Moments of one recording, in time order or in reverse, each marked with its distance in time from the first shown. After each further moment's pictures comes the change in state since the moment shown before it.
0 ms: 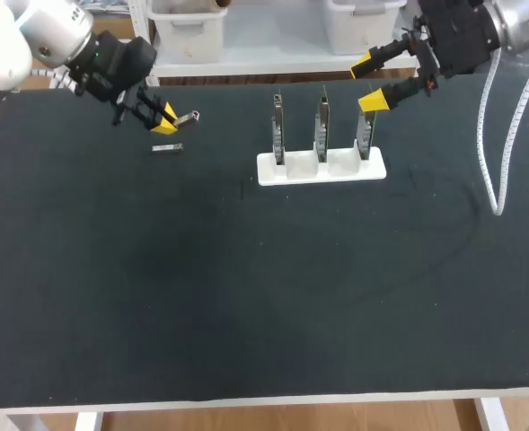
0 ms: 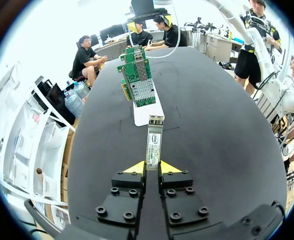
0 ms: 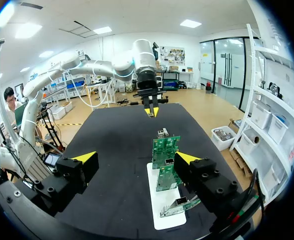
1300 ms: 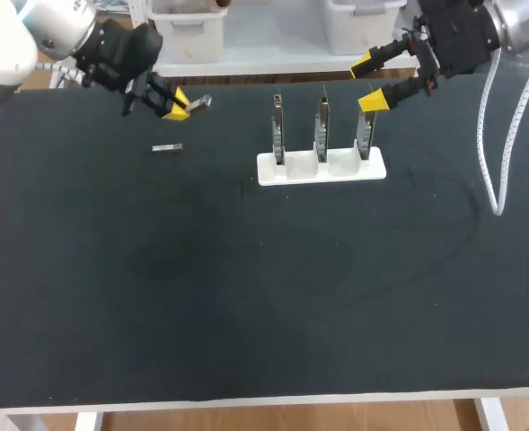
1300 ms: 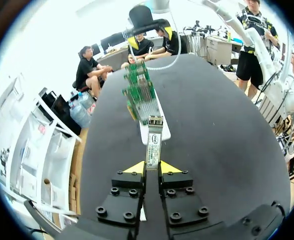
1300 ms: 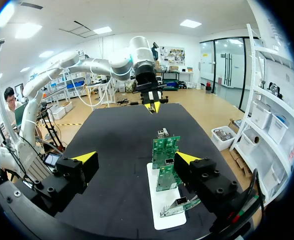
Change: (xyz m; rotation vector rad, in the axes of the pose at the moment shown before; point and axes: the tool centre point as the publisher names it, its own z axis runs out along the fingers) left arm -0.045 0.013 -0.008 -0.051 -0.070 0.058; right arm 0.000 0.000 0.000 0.000 0.000 0.000
